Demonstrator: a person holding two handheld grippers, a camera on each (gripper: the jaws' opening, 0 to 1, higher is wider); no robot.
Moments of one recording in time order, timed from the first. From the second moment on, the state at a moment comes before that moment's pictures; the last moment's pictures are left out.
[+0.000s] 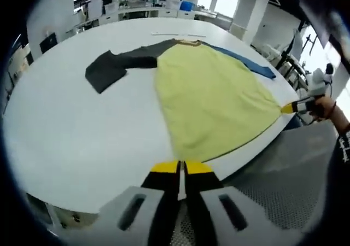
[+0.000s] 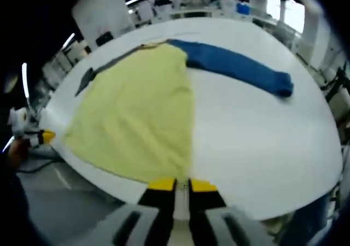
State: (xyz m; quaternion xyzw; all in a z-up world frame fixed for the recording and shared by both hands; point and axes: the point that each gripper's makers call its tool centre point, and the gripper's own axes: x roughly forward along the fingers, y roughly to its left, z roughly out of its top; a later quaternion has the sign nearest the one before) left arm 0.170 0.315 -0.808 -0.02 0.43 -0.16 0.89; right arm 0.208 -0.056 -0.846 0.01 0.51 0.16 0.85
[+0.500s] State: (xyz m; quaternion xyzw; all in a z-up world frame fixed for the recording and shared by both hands) left arm 0.188 0.311 -0.791 0.01 0.38 -0.18 0.91; right arm 0.236 -0.050 -0.824 0.01 0.44 0.20 0.88
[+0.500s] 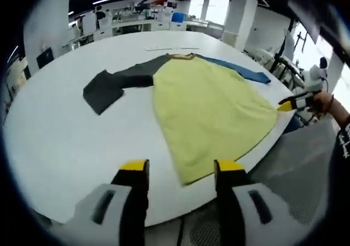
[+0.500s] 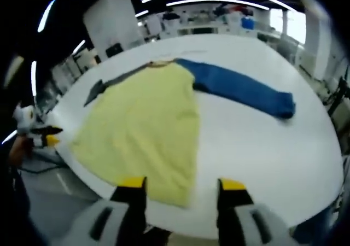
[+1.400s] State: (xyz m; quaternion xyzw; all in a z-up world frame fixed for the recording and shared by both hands) left arm 0.218 0.299 -0.767 0.05 0.33 -0.23 0.92; right arm 0.331 -0.040 -0.772 -0.09 0.34 0.27 0.89
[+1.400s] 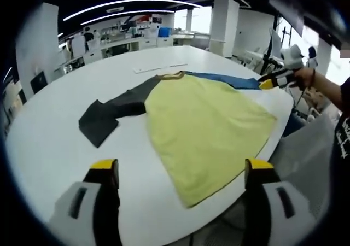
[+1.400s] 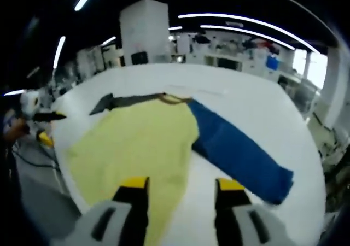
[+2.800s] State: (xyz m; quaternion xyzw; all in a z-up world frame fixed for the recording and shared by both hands) left arm 0.243 0.292 -0.767 0.05 0.31 -0.23 0.92; right arm 0.430 -0.017 -0.835 -0.25 0.34 0.40 0.82
